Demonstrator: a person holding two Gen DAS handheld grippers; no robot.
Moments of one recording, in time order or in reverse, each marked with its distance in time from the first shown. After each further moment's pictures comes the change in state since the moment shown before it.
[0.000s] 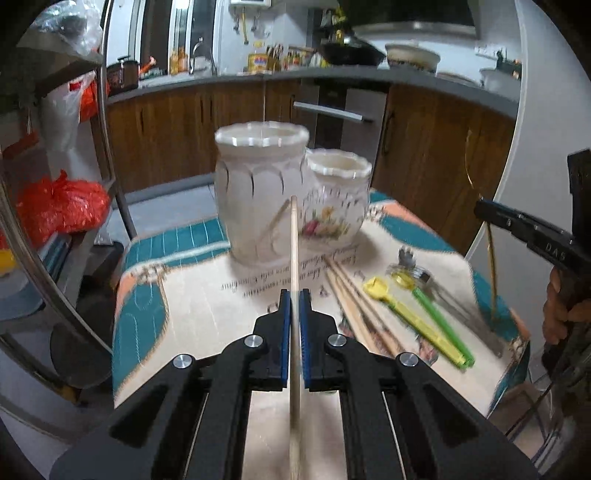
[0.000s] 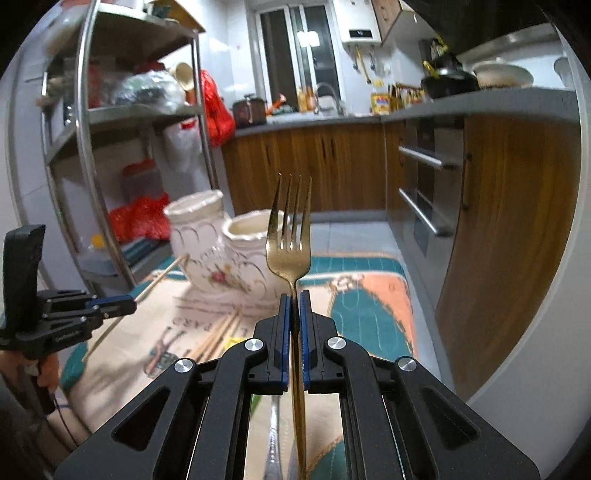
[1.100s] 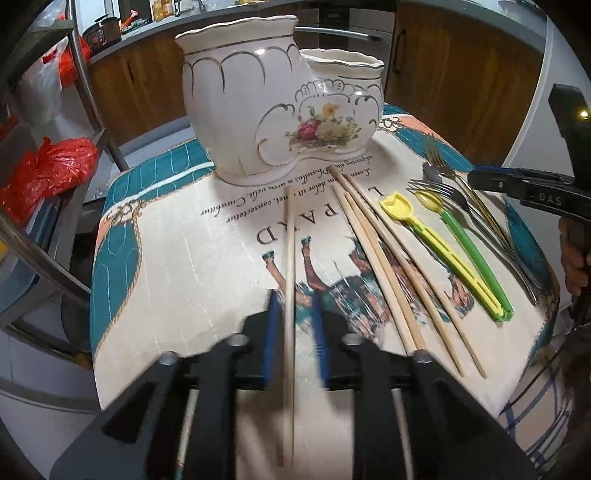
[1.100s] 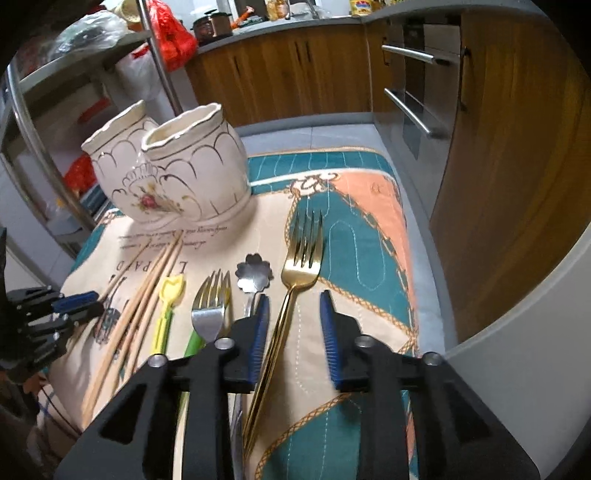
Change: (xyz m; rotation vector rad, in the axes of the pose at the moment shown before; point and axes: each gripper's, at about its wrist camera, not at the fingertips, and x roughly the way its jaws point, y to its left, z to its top) left arm 0.046 -0.011 -0.025 0.051 0.326 0.056; right arm 0.084 -0.043 -0.020 0.103 0.423 -0.046
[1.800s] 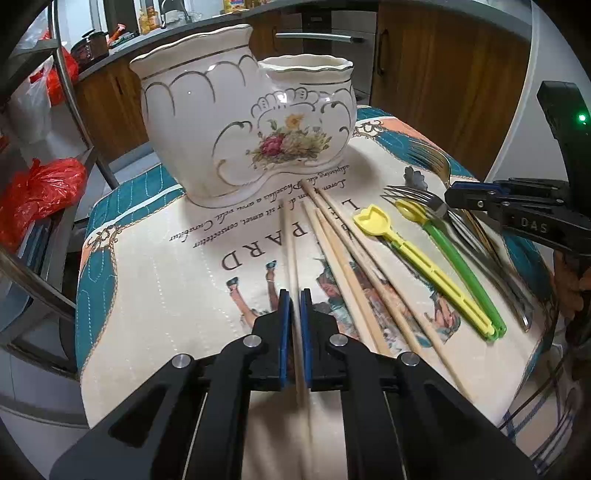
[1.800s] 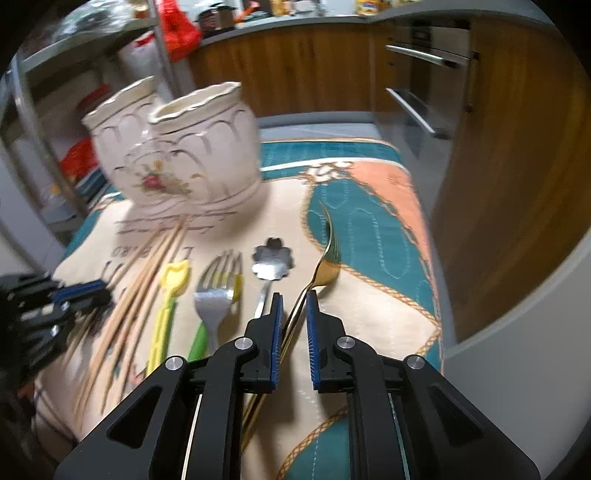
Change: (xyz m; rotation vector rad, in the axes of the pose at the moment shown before) left arm 0.009 -0.018 0.012 0.055 -0.022 -0.001; right arm 0.006 0.019 -0.011 -0.048 0.011 -0.021
